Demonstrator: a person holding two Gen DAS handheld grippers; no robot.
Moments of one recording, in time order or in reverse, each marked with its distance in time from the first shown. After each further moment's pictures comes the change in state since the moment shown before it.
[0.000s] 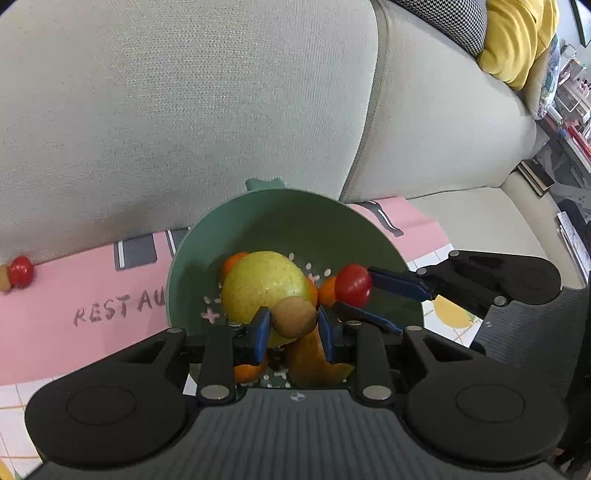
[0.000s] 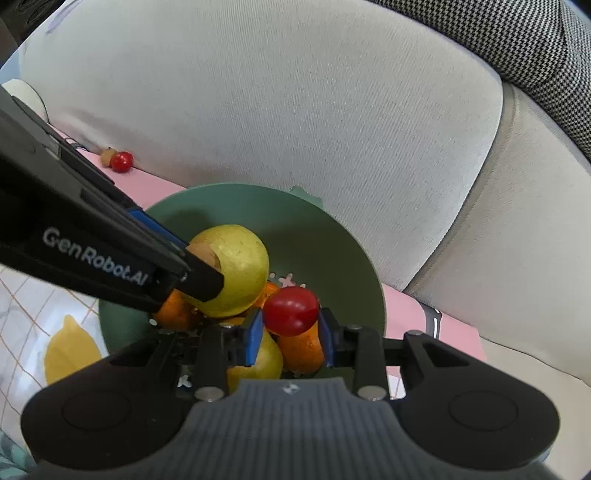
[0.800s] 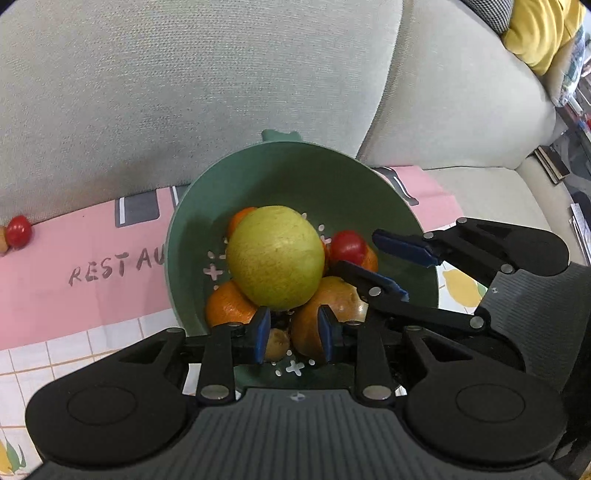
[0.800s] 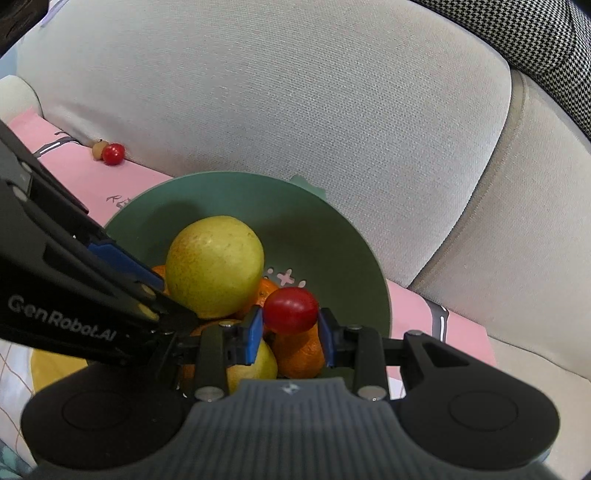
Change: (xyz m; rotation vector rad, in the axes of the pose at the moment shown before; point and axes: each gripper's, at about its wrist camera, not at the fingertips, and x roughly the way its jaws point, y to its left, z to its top) left arm 0.010 0.007 -0.009 -0.062 0.123 0.022; right arm 0.012 -0.006 -0.004 0.003 0.014 0.012
